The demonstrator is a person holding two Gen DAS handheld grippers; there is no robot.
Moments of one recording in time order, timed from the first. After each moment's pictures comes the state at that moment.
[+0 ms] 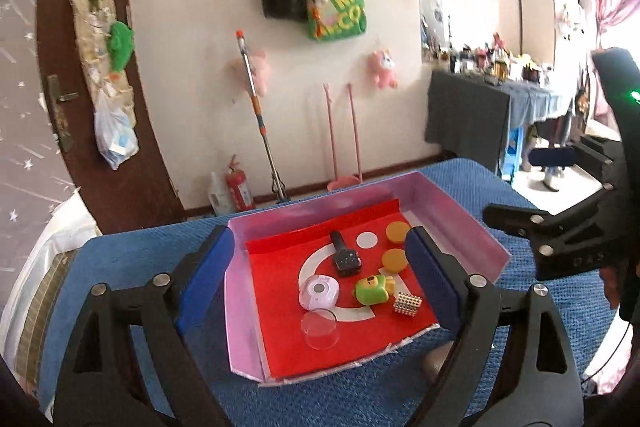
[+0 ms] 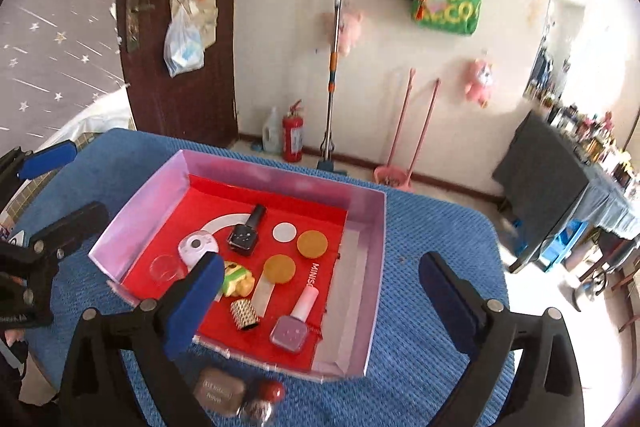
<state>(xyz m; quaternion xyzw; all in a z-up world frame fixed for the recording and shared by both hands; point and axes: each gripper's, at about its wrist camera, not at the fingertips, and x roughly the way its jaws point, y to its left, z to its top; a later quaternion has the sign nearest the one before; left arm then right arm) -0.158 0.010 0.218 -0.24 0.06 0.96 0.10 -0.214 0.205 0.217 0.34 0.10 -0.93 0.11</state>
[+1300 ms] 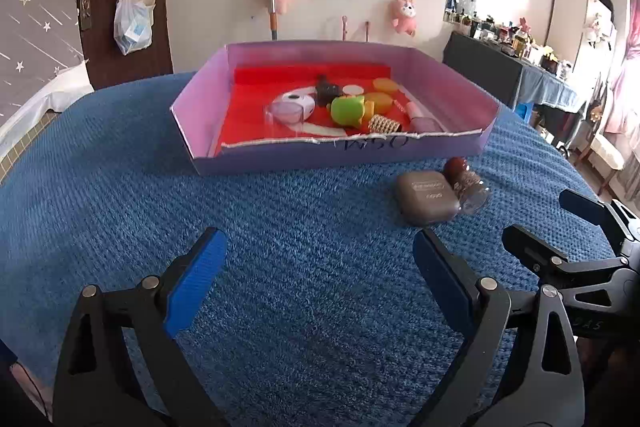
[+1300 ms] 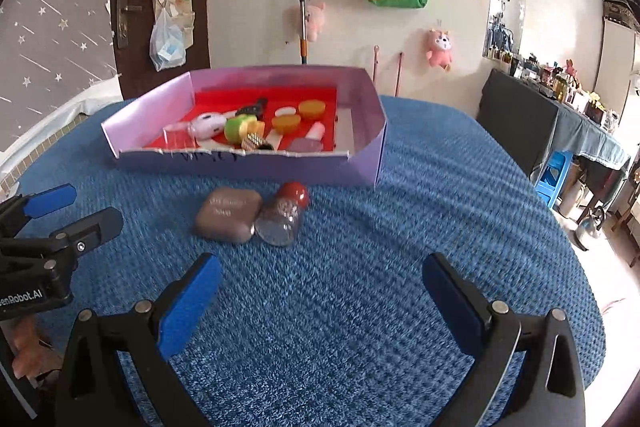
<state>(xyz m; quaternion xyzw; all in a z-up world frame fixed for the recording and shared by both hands) -0.066 0.021 0.068 -0.34 -0.01 0.94 0.07 -0.063 0.221 0.069 0.33 0.04 -0.94 0.06</state>
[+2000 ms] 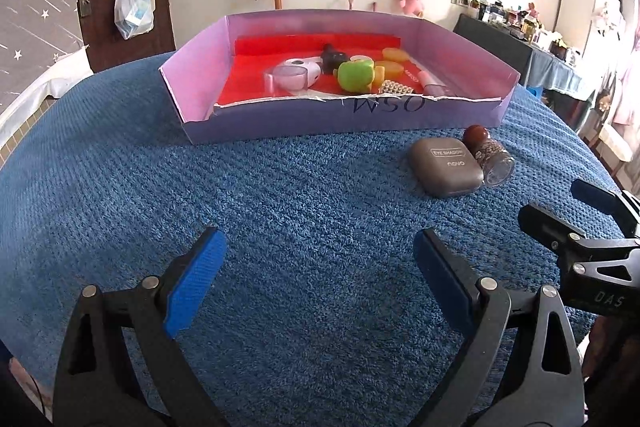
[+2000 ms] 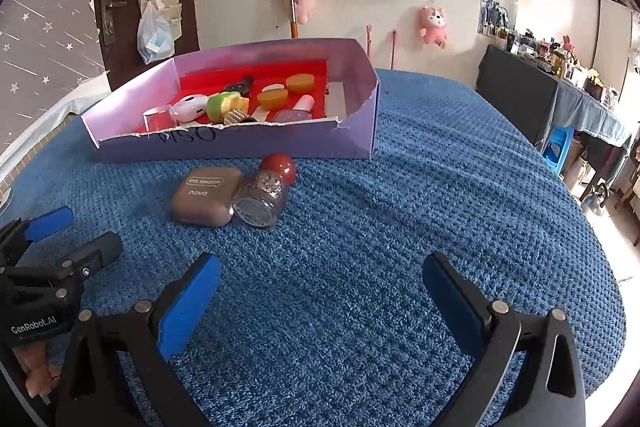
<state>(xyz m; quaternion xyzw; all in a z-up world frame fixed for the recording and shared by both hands) -0.073 0.023 0.048 -0.37 -0.01 0.93 0.06 -0.075 0.231 0.047 0.36 0.02 -0.93 0.05</state>
